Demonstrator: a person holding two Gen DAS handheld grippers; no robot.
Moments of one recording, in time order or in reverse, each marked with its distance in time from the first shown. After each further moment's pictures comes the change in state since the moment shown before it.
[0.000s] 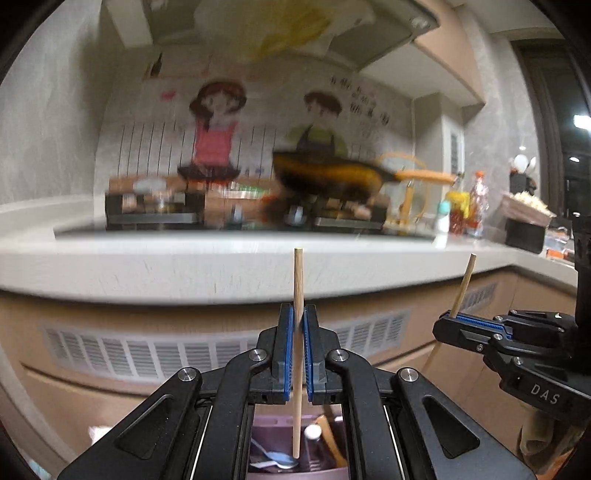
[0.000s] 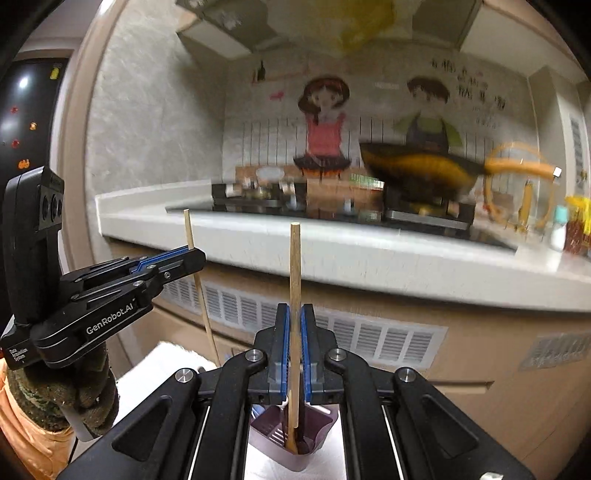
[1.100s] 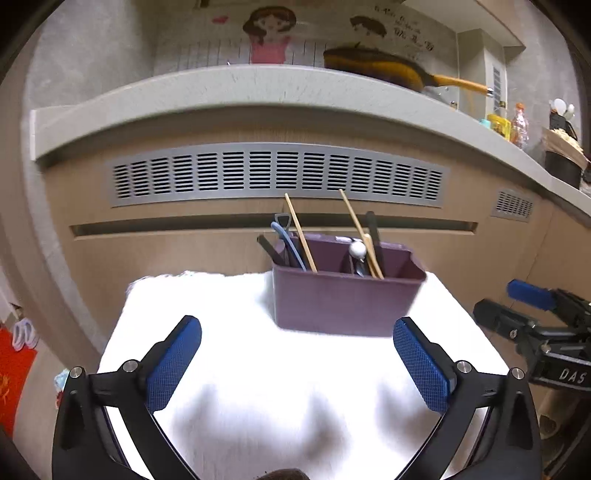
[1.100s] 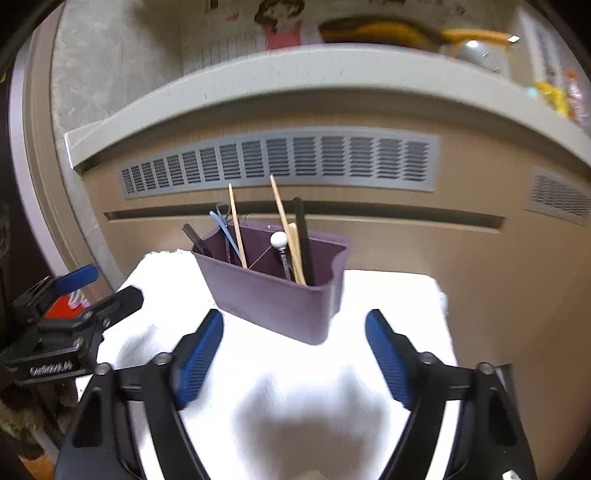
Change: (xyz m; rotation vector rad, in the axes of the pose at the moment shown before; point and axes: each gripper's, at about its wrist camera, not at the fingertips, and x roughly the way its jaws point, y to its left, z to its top) left arm -0.096 -0.018 -0.165 -0.044 0.249 0.222; right arm -0.043 0.030 -0.148 0.160 0.207 -0.109
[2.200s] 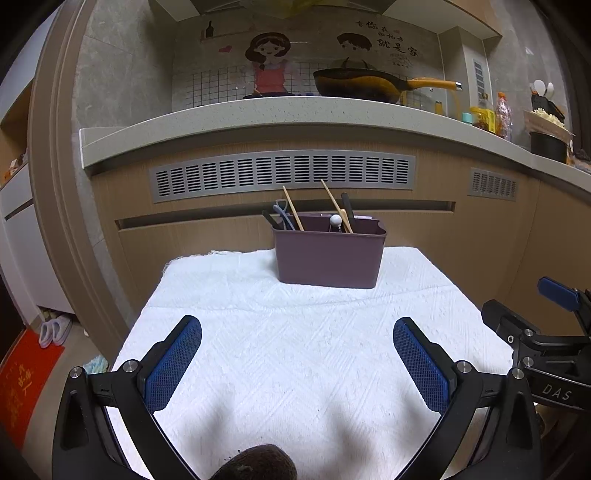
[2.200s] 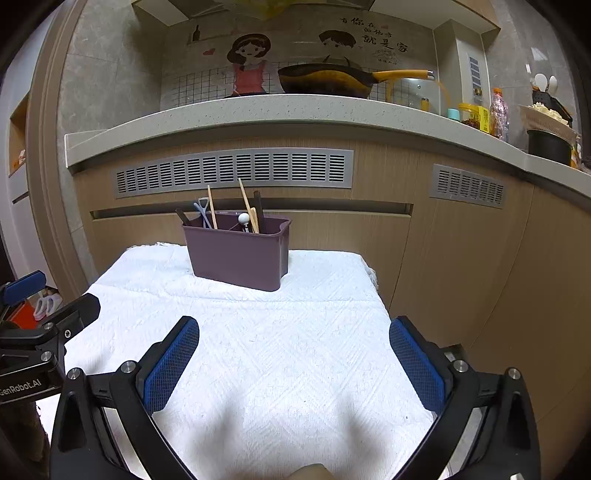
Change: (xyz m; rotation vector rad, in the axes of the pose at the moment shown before) left arm -0.109 -0.039 -0.066 0.048 -0.049 0.086; right arm -0.101 0.008 -0.083 0.008 -0.101 -0.182
